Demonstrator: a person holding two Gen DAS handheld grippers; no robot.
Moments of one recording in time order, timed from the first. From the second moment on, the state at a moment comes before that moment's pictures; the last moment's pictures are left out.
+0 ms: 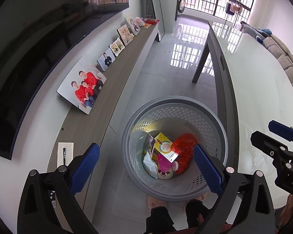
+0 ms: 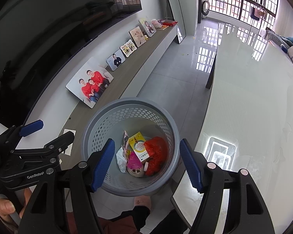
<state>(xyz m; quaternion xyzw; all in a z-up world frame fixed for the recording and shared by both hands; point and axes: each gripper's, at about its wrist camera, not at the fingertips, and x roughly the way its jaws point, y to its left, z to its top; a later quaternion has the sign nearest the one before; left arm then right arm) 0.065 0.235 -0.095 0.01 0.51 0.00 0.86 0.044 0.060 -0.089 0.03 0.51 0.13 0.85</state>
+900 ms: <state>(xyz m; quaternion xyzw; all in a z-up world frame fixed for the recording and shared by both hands) 0.069 0.238 -0.096 0.02 0.51 0.01 0.86 0.048 0.065 -0.089 0.02 0.51 0.13 0.85</state>
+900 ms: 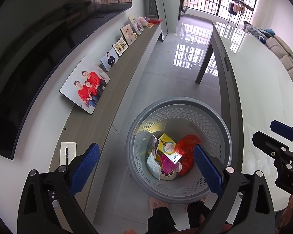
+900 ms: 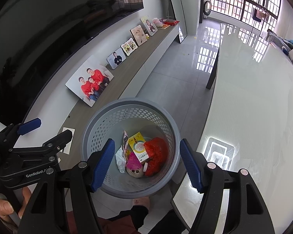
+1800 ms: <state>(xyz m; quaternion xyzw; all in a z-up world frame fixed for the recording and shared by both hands) 0.068 0.237 -0.096 0.02 0.51 0.01 0.86 0.049 0.064 -0.090 0.02 0.51 0.13 0.85</state>
